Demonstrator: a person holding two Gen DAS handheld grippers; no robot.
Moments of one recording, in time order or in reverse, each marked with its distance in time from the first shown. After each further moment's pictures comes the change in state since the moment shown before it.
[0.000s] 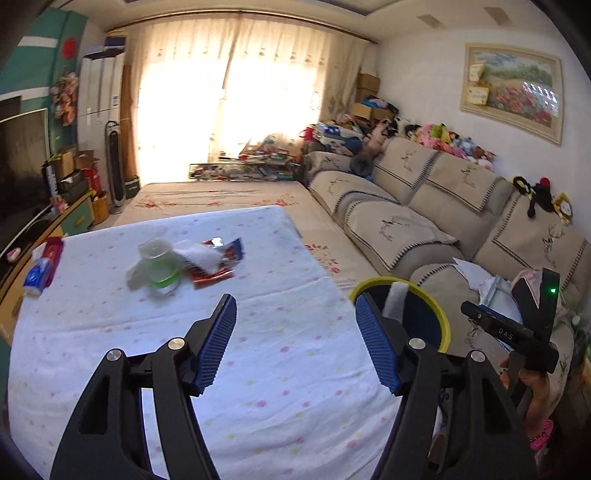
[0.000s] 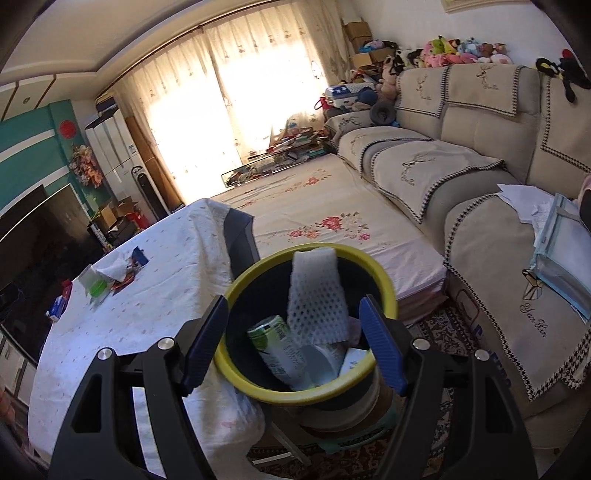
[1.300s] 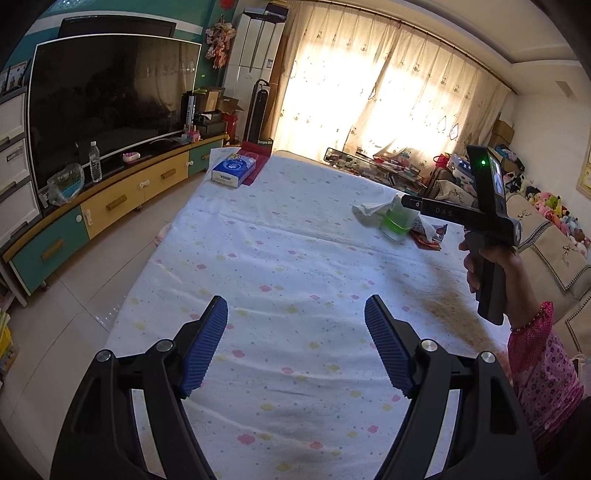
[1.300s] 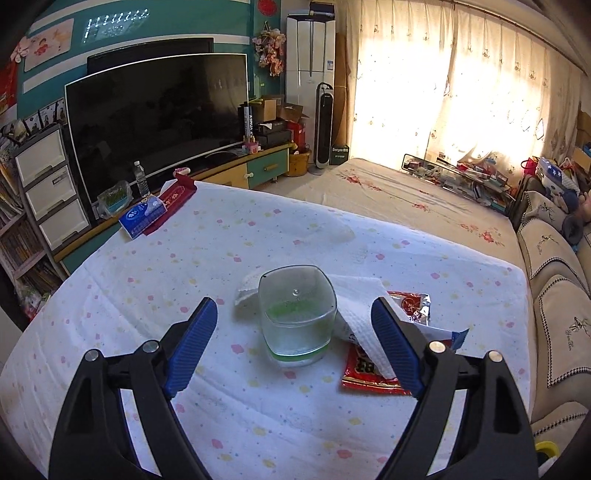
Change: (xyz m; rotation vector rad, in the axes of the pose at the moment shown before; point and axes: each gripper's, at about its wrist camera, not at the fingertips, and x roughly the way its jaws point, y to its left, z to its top) left arm -0.094 0.210 -0.115 -0.364 0.020 0.344; right arm 0.202 0.383 0.012 -0.683 0.169 0.389
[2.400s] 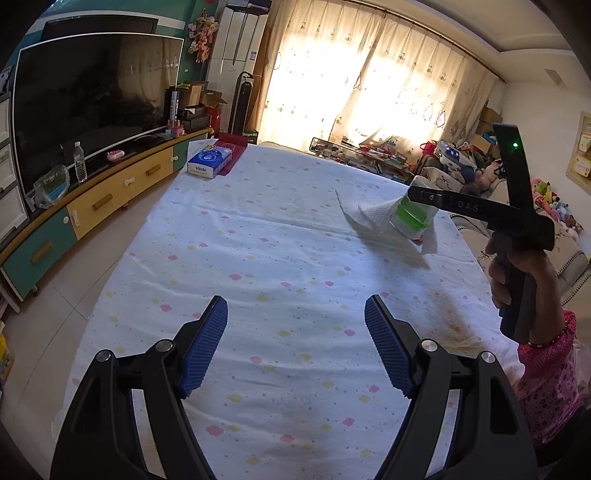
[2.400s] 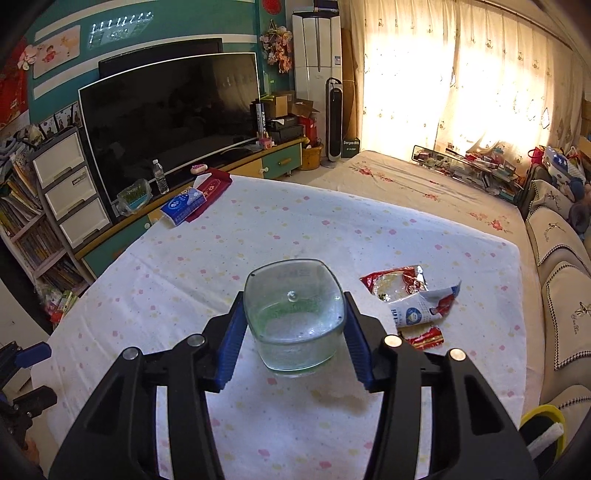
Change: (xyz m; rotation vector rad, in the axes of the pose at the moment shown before) left arm 0.004 -0.019 -0.004 0.040 0.031 -0.047; right arm -0.070 0.025 -0.022 0.032 0.017 0.059
